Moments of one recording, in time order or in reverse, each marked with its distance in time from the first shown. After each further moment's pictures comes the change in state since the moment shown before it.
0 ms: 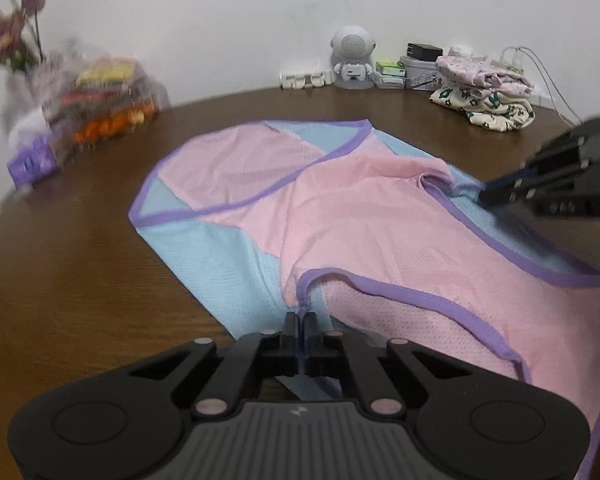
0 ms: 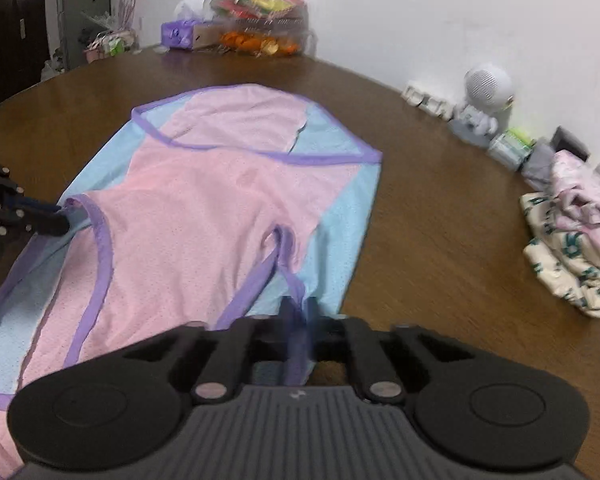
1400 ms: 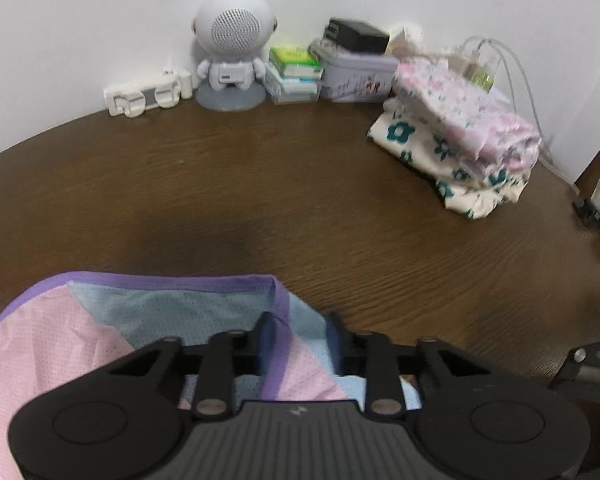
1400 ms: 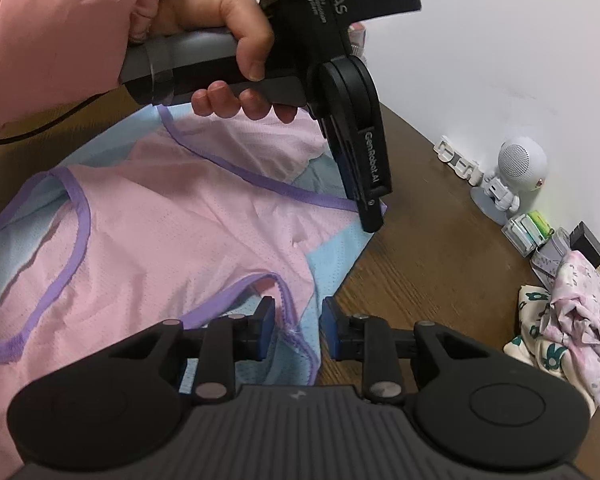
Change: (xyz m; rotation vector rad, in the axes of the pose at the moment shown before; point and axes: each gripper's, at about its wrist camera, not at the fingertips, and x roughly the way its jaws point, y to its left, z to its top) left arm 0.209 -0.020 0.224 0.099 0.224 -0.440; right arm 0.018 -0.021 0.025 -0.267 -0.024 0.056
